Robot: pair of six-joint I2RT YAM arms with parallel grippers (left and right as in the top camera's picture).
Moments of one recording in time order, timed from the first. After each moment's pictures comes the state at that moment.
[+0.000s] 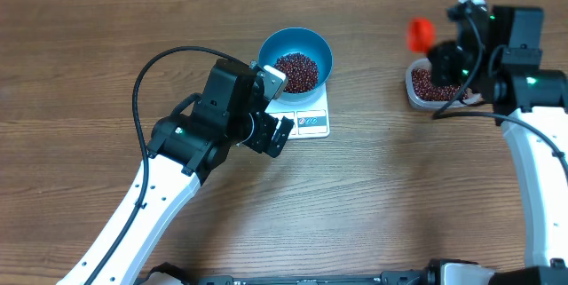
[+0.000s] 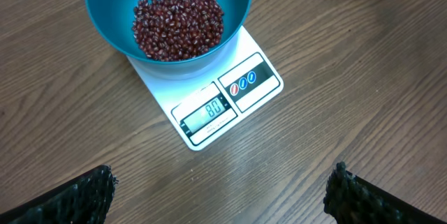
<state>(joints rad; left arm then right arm) -0.48 1.33 1.21 -0.79 0.11 0.04 -0.08 1.46 1.40 -0.82 -0.19 -0.07</state>
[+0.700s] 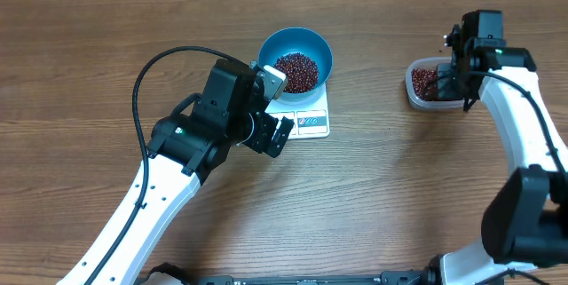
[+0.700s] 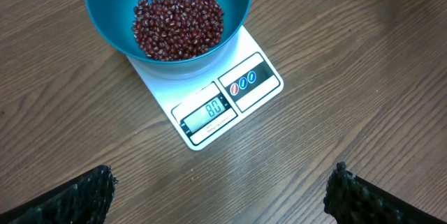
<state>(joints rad) -0.48 1.33 1.21 -0.79 0.11 0.04 -0.09 1.76 1.40 -0.85 0.19 -0.12</state>
